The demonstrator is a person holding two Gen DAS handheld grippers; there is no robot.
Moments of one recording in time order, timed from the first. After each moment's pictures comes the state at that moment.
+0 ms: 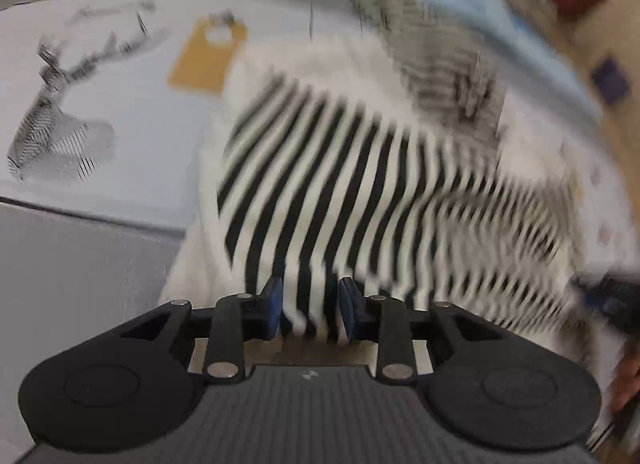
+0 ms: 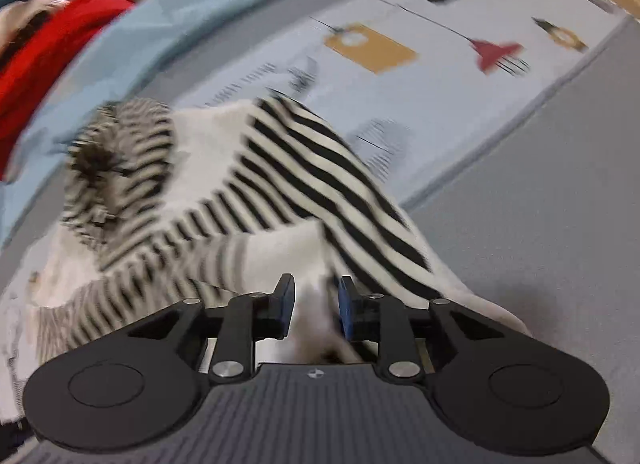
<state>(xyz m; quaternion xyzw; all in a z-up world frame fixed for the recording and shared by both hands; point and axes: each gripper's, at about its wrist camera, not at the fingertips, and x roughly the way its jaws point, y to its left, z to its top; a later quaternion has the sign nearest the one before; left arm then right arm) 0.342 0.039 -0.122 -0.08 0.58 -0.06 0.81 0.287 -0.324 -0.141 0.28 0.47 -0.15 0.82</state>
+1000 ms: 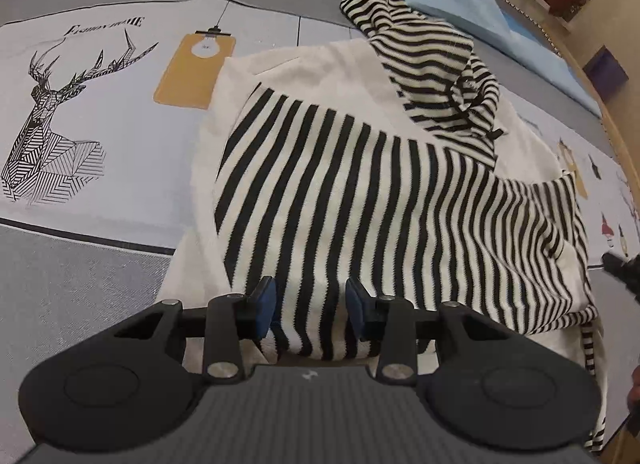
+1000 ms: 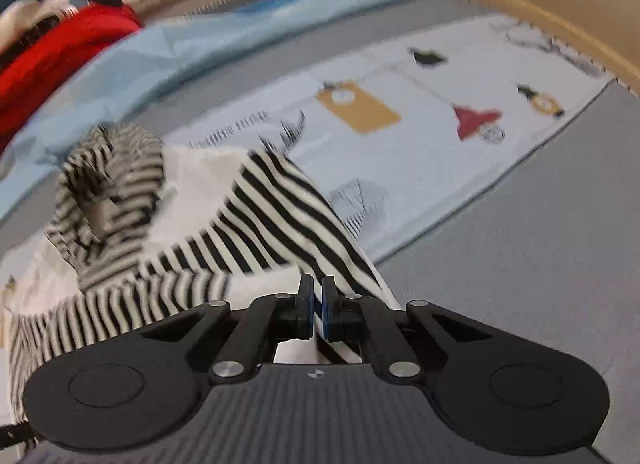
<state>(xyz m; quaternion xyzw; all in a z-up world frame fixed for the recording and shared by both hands) 0.349 0.037 -0.118 -0.08 0.55 -0.06 0.83 0.280 -0.317 -0.113 0.21 0.41 -0.17 0.87</state>
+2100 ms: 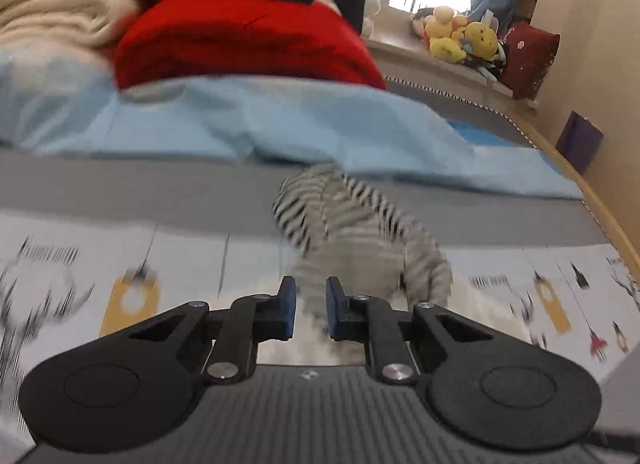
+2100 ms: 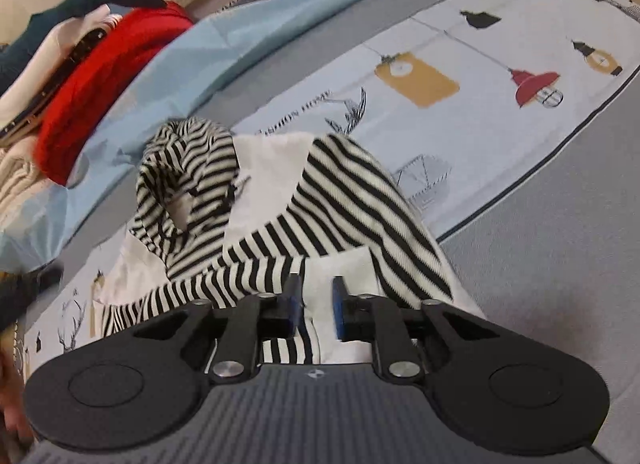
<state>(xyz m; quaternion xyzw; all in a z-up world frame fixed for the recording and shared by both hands) 0.482 -0.045 -0.026 -0.04 0.37 -0.07 0.93 0.278 -0.344 -0.096 0.31 0.43 -0.06 0.85</state>
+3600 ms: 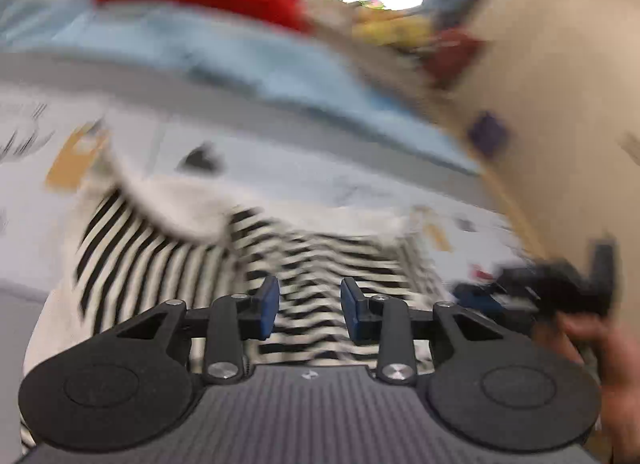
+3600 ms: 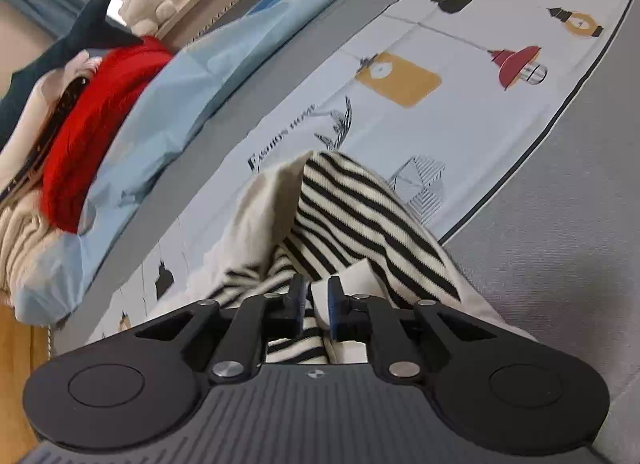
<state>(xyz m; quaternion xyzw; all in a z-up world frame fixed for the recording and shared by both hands) 0.327 -0.004 -0.072 -0.17 0.42 -0.17 0.88 0.281 -0.358 -0.096 0.39 0.43 -0.07 0.81</state>
